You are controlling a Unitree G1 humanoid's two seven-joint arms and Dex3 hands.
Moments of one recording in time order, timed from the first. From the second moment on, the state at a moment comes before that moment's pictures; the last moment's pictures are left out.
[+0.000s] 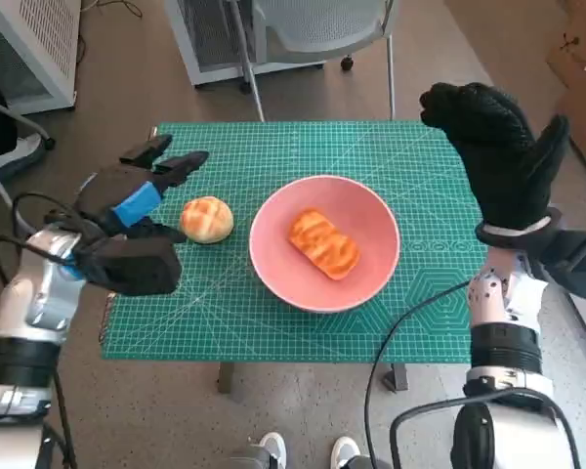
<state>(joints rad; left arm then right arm) -0.66 0.68 -0.20 0.55 0.59 -0.28 -0.19 -0.85 -0.18 -0.32 0.83 0.51 -0.62 0.87</state>
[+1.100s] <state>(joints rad) -0.94 0.47 -0.42 1.17 0.67 -0.21 -0.06 -0.85 -0.19 -0.33 0.79 0.51 -0.60 0.88</state>
